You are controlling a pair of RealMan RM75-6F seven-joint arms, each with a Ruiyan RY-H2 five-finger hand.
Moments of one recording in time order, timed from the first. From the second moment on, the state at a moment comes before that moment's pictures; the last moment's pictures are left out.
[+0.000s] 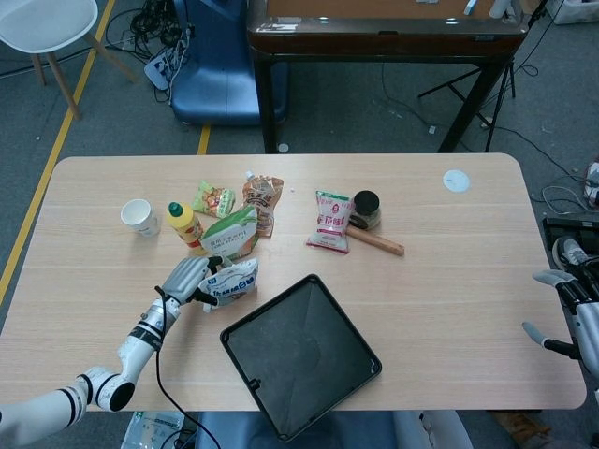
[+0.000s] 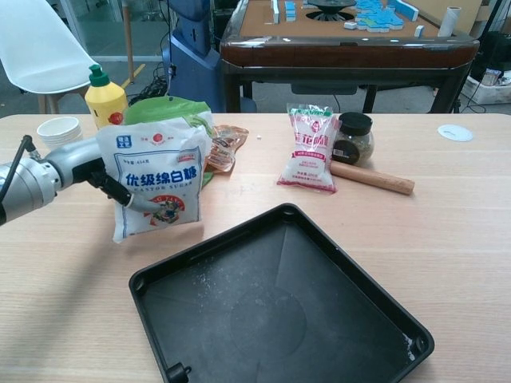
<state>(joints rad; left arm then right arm) -0.66 -1.62 -0.19 -1.21 1.38 0.89 -0.36 0.02 -0.97 0.07 -1.66 -1.54 1.57 0.09</state>
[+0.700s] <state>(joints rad) -0.67 -1.63 -0.14 -1.18 1.42 0.92 -0.43 0.02 -0.97 0.07 -1.67 -1.55 1.57 0.08</state>
